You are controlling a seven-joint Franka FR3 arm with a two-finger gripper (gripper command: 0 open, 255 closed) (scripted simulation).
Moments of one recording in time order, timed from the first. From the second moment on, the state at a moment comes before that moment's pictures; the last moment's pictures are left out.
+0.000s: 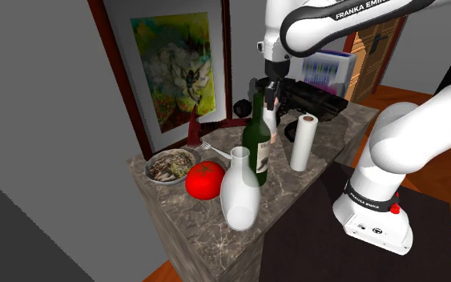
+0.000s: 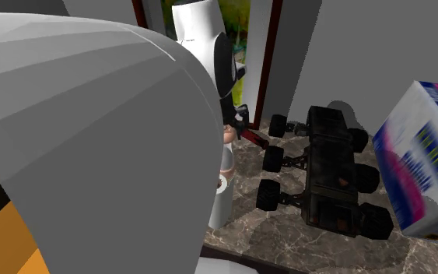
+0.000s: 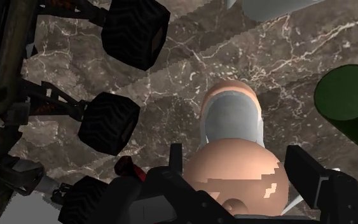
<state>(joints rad) 0.02 -0.68 0.02 -2.60 -0.17 1.98 -0.11</state>
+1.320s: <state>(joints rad) 0.05 -0.58 0.09 -2.29 -0.13 1.76 -0.06</state>
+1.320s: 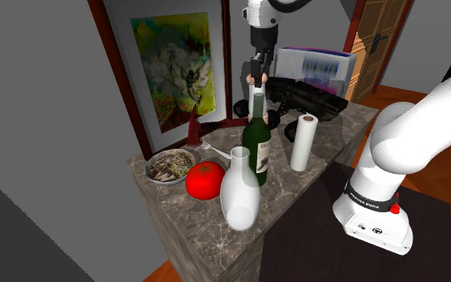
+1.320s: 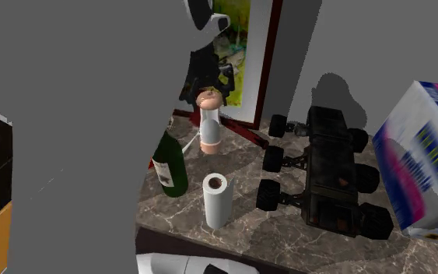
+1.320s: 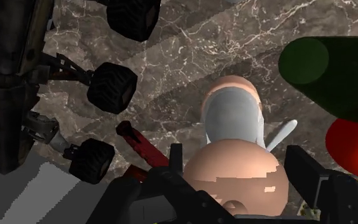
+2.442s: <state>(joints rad) 0.13 -0.04 0.34 -1.65 -0.17 1.61 0.27</state>
